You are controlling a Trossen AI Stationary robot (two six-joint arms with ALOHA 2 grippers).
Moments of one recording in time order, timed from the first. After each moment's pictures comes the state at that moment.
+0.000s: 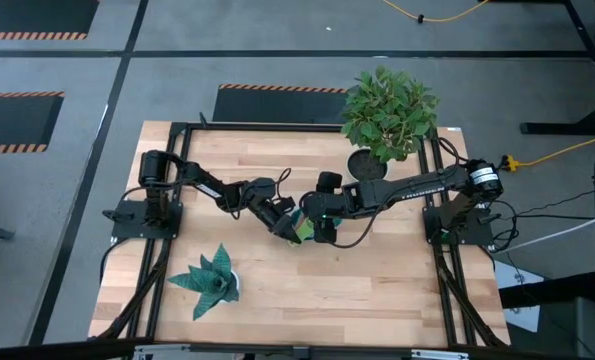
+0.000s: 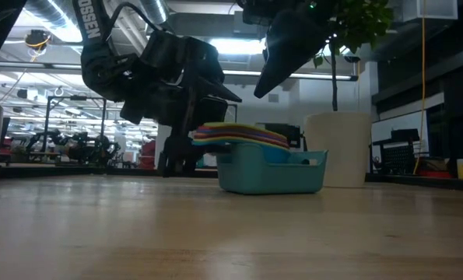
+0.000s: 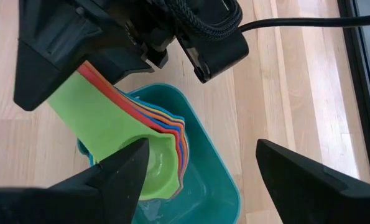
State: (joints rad) left arm 0.12 1.89 0.69 0.86 0.73 -1.22; right arm 0.13 1.73 1.37 -0.67 0.34 0.02
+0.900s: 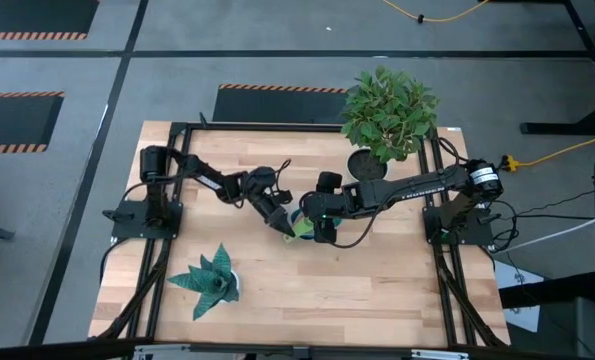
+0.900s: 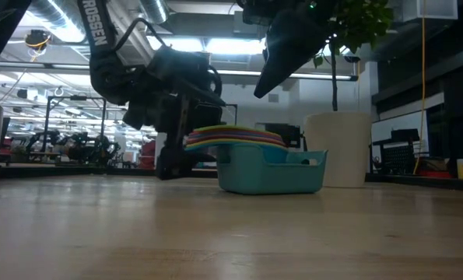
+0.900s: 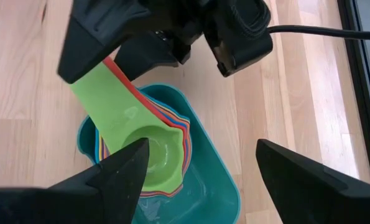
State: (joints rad) left arm 0.23 1.89 0.69 0.77 0.90 -1.08; right arm 0.13 1.73 1.37 -0.67 0.34 0.02
